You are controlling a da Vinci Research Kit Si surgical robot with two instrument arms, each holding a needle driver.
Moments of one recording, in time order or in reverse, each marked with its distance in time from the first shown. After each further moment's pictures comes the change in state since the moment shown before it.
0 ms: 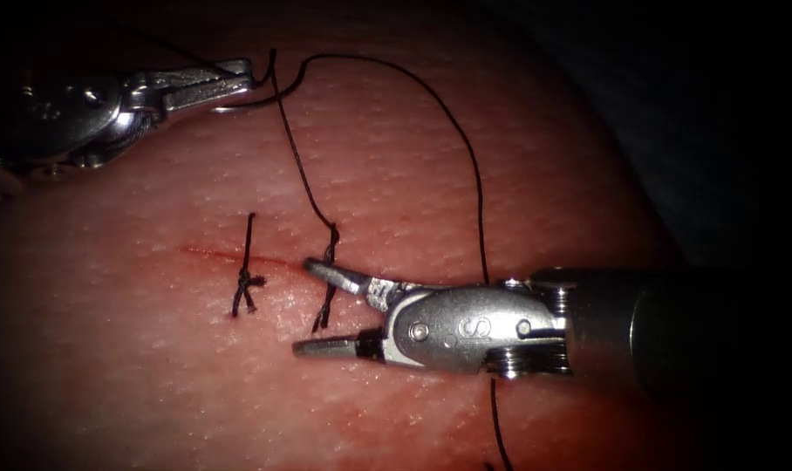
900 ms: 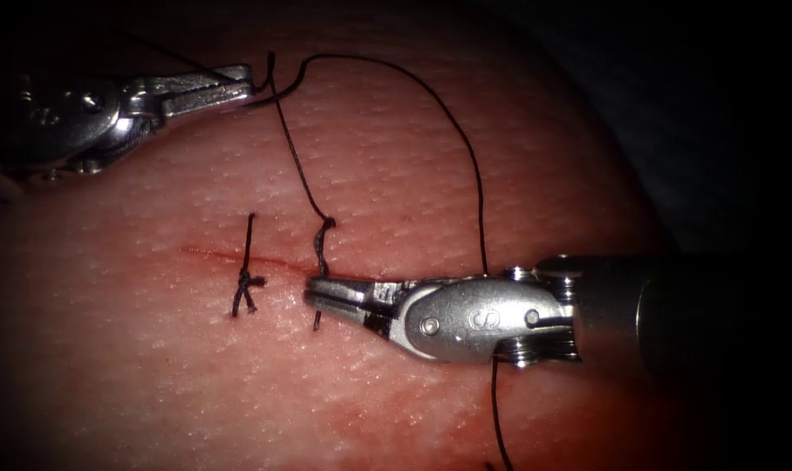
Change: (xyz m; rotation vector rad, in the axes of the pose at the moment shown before) right arm 0.001 0.001 -0.001 0.033 0.022 0.009; left arm 0.000 0.000 0.000 0.003 -0.002 0.000
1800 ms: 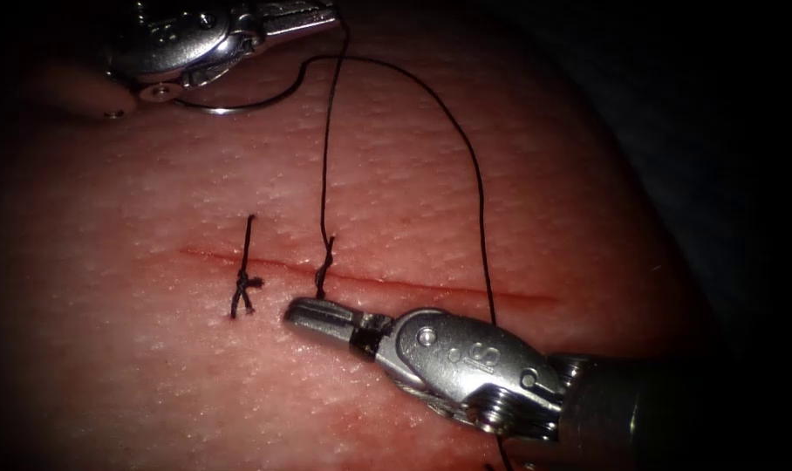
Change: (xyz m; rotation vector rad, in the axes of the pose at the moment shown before) right arm 0.003 -0.003 -0.001 0.005 -0.039 0.936; left arm -0.008 -0.009 0.009 0.002 -0.023 0.006
